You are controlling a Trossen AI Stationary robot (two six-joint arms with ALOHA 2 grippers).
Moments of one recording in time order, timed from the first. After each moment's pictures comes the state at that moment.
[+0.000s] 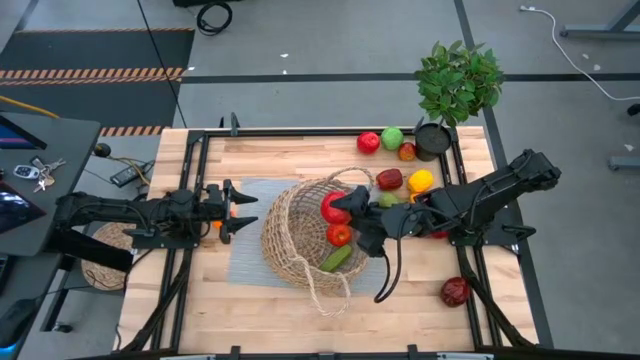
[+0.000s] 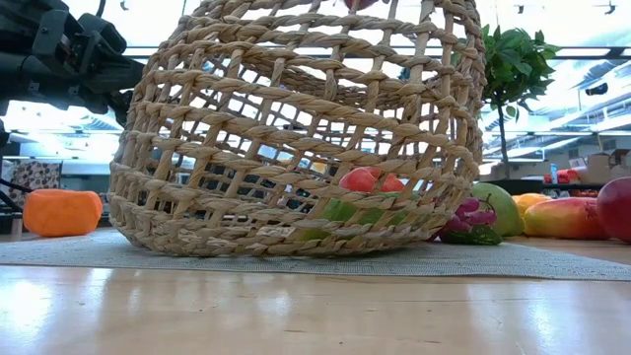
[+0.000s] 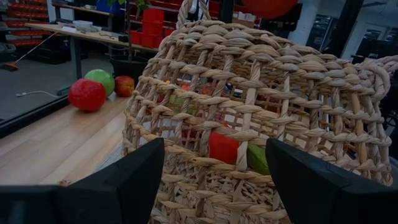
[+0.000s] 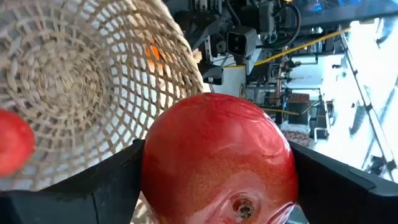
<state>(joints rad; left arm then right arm) 0.00 0.32 0.01 0.29 -0.11 -0.17 0.37 1.41 1.28 -0.36 0.63 -1.14</state>
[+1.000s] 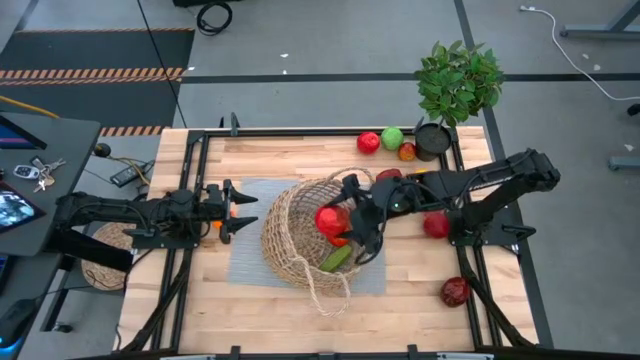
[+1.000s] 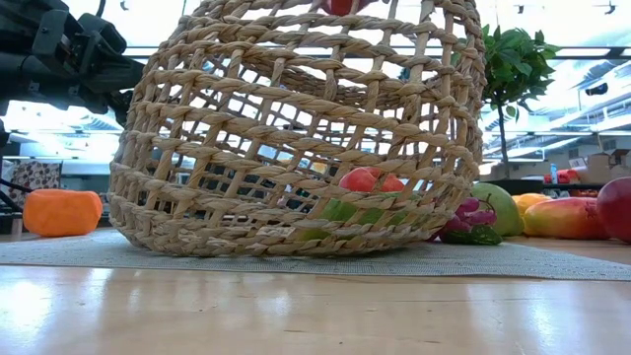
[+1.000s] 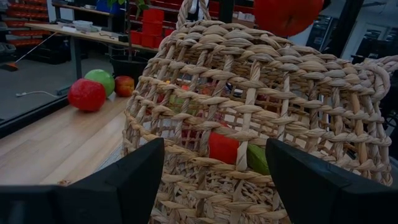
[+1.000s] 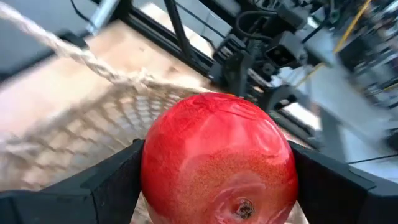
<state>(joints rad) 0.00 0.32 0.01 0.29 -0.11 -0.17 0.19 1.41 1.28 -0.34 0.08 -0.47</state>
